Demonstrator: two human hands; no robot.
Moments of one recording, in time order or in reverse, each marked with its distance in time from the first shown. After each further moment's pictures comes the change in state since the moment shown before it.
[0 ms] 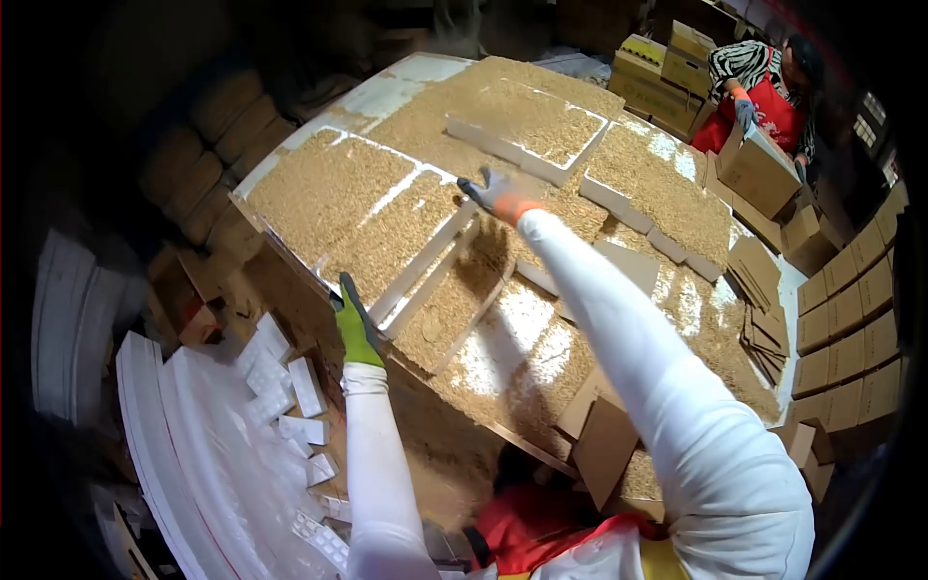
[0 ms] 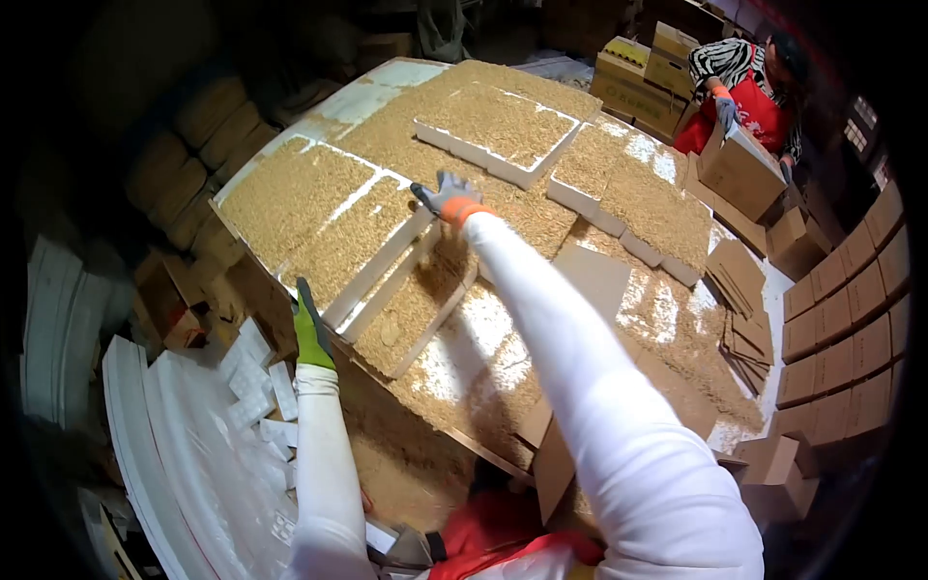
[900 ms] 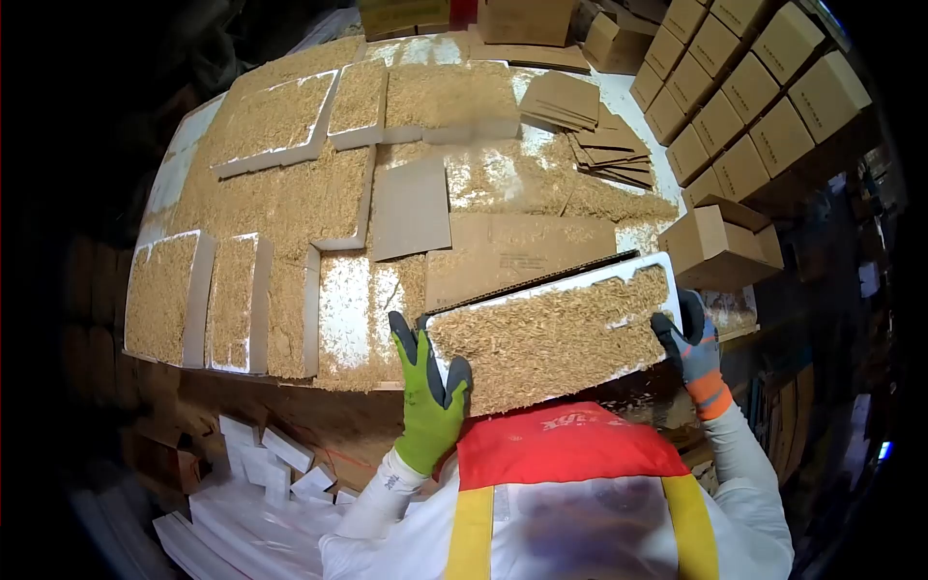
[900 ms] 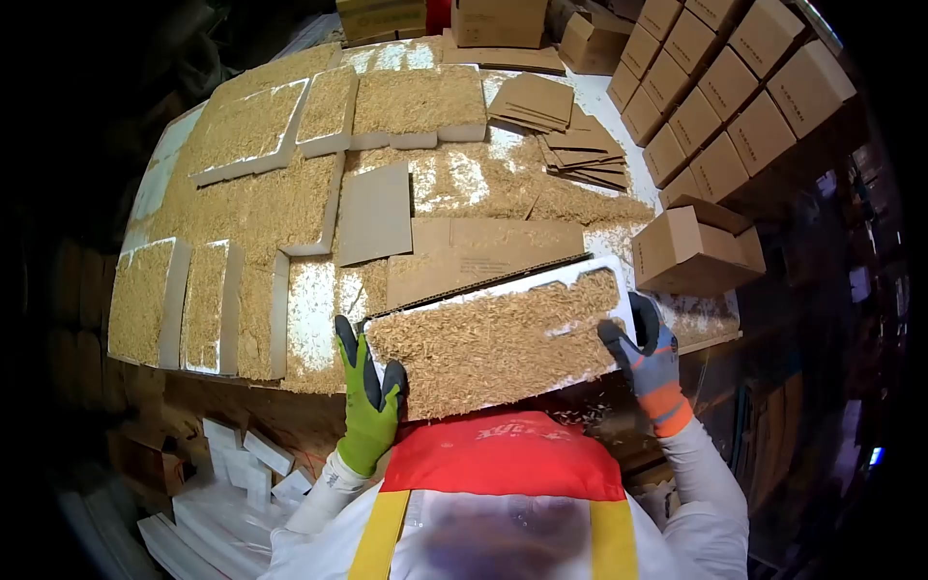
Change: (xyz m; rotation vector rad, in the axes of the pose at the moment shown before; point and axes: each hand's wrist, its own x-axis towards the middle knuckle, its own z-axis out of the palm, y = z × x) left_hand -0.368 0.124 0.077 0.414 -1.280 0.496; right_hand -0.626 0.102 -0.291 0.326 0.624 0.663
